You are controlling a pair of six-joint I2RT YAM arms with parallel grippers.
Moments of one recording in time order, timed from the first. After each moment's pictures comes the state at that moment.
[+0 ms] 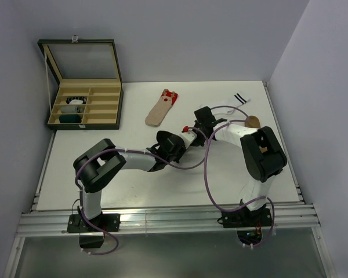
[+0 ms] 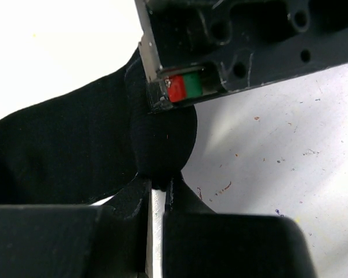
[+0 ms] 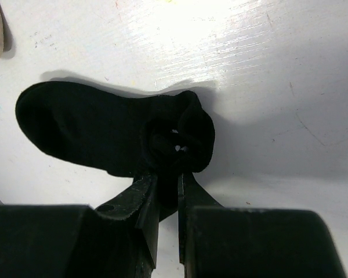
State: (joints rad) left arm -0.94 1.90 0.98 0.30 -0.24 -0.01; right arm 0.44 1.80 1.07 -0.30 -0.12 0.93
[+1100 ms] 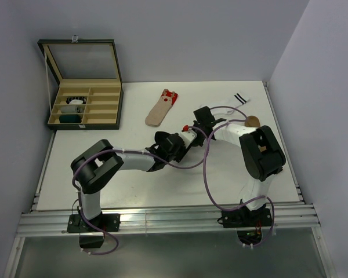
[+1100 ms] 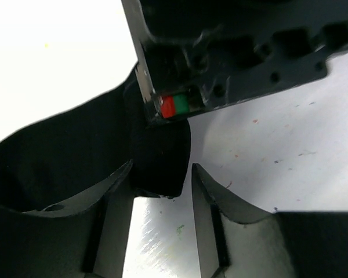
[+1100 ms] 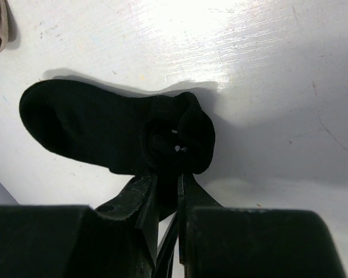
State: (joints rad) left arm -0.94 1.87 0.97 0.31 -0.24 0.01; right arm 0.44 1.82 1.08 -0.29 -0.17 0.93
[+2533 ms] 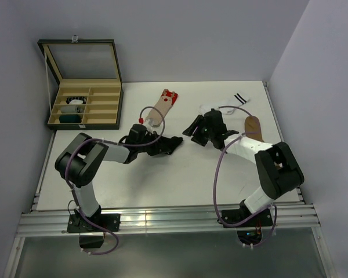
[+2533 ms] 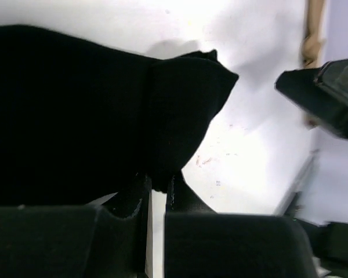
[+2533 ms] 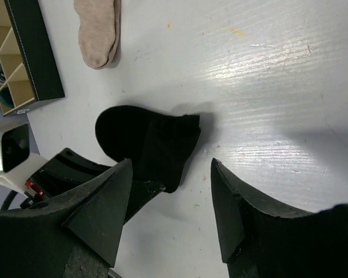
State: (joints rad) left arm -0.56 1.83 0.78 0.44 0.37 -0.77; right arm 0.41 1.56 0.82 0.05 -0.13 0.97
